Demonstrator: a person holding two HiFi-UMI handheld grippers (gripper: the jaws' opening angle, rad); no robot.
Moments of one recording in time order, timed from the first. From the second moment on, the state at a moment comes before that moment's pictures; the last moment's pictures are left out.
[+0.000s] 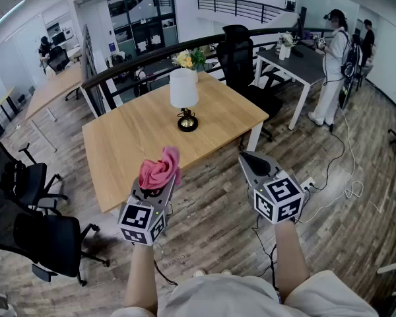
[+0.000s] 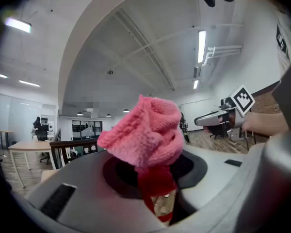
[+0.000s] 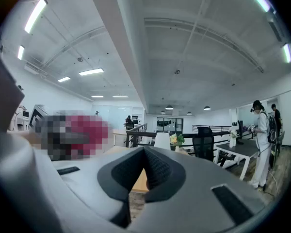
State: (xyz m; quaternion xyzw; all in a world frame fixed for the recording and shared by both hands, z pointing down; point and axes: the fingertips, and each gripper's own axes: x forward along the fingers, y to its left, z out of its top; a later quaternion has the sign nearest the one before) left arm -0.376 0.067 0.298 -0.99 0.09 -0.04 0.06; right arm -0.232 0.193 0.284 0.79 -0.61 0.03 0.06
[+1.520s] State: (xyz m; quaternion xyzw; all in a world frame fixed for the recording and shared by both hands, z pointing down) left arm -0.208 -0.113 0.318 -0.99 0.11 -0.04 0.05; right arm -0.061 0.006 0.295 0.80 -0.60 0.02 0.06
